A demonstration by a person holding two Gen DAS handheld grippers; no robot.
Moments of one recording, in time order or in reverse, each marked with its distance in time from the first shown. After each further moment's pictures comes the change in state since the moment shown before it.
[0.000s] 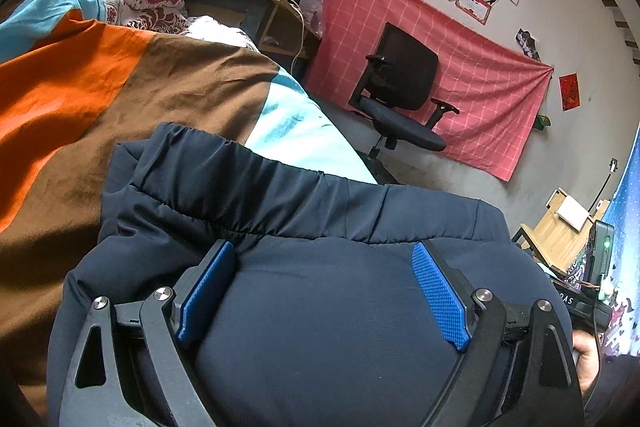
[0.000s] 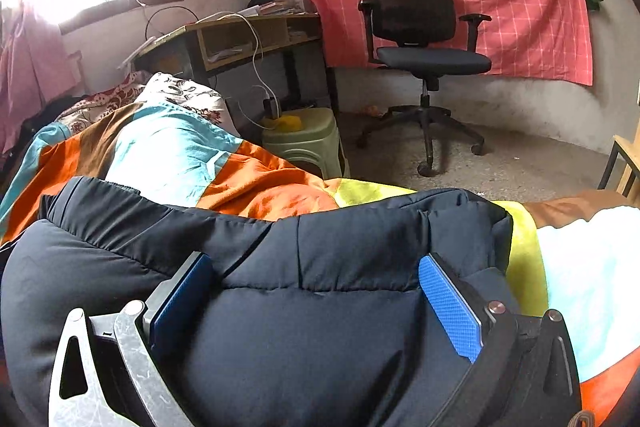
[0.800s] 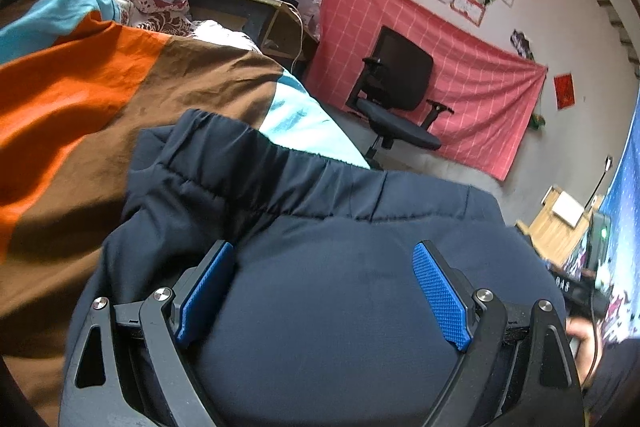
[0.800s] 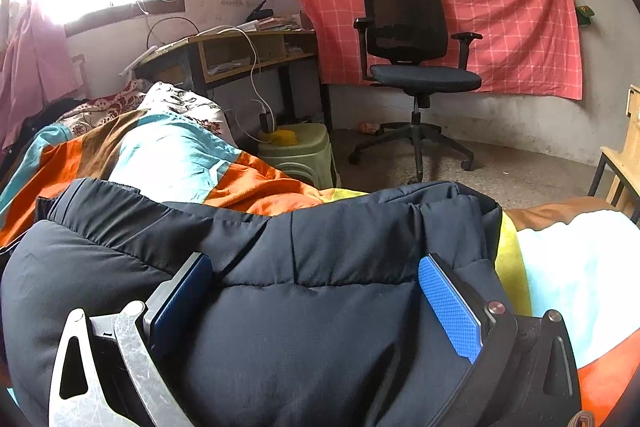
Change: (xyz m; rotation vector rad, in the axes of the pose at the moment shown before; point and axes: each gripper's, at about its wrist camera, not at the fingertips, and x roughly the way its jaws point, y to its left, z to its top) left arm -0.033 -0.004 -0.015 0.030 0.002 0.001; right arm -0.020 0.010 -0.009 -0.022 -0.062 -0.044
